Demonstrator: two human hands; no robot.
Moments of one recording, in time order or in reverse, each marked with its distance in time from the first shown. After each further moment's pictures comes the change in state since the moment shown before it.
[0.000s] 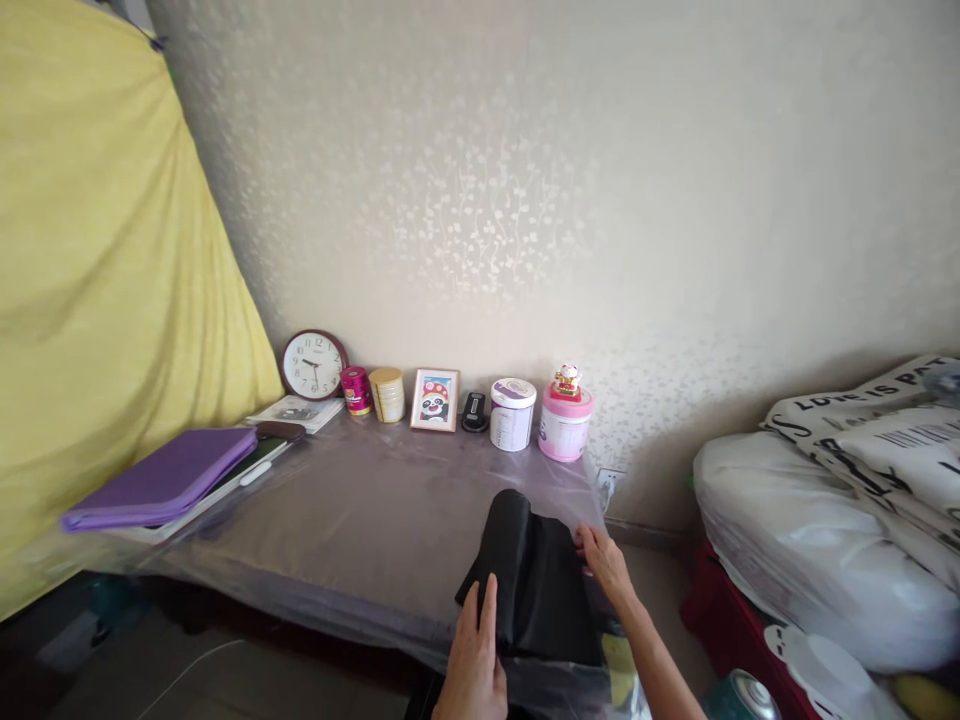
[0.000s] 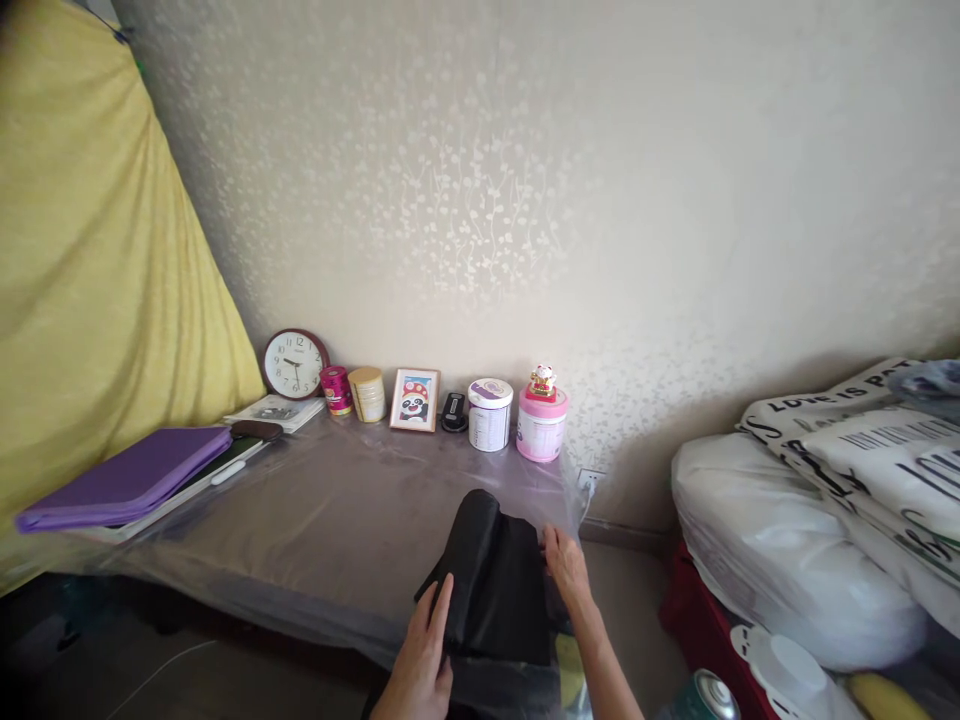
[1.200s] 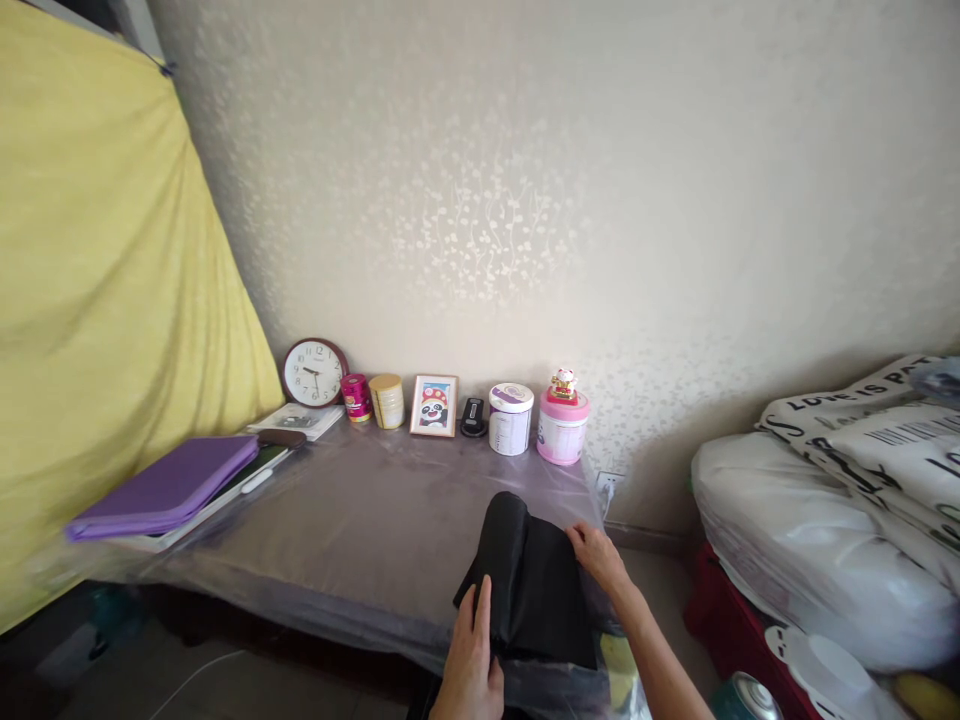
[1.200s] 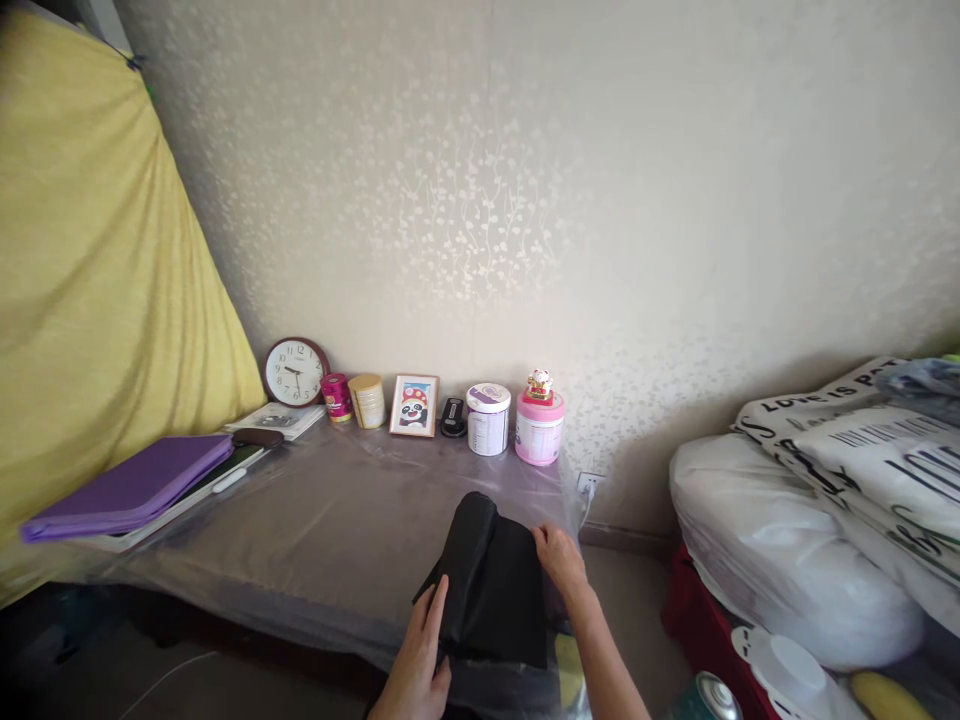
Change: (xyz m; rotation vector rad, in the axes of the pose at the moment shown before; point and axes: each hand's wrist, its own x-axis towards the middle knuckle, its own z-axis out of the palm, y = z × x) left_hand 0.005 -0.011 0.007 -0.221 0.047 0.034; right_hand 0.014 -0.003 0.004 -0.214 -0.160 -0.018
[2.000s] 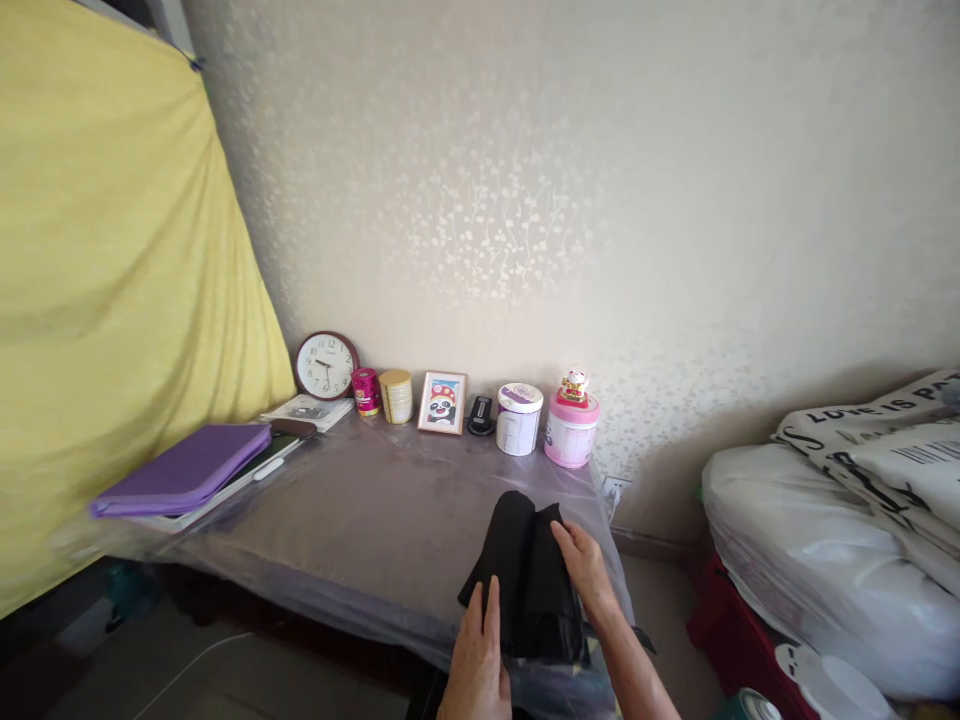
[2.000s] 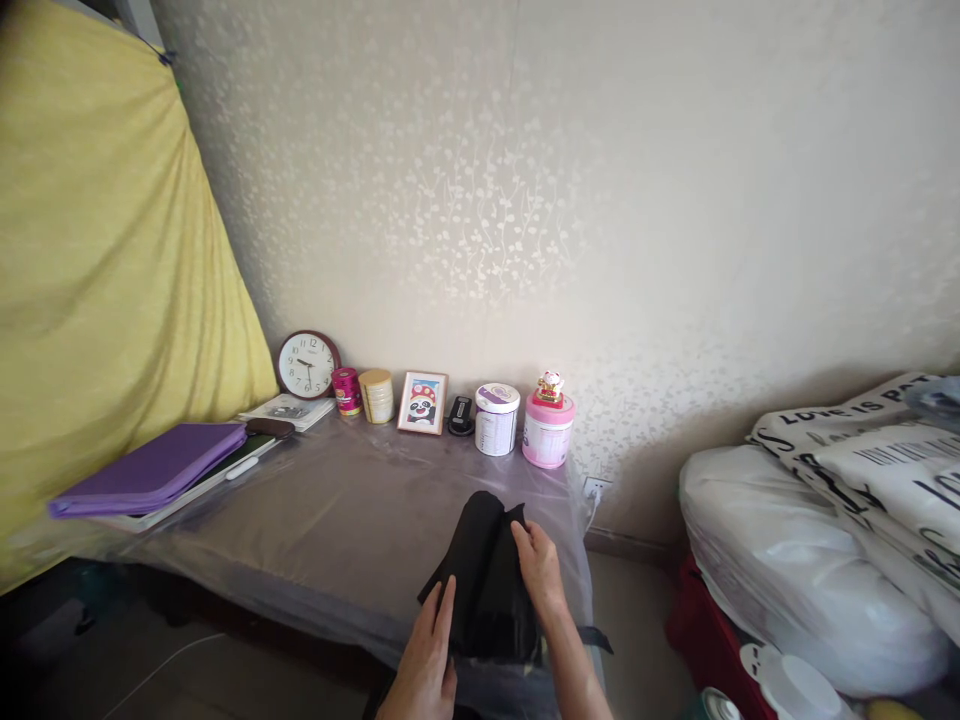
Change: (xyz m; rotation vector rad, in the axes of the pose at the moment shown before) left_hand -0.002 0.003 0.007 0.169 0.008 -0.001; right_hand -0.044 -0.069 -0.007 0.569 0.135 -0.068
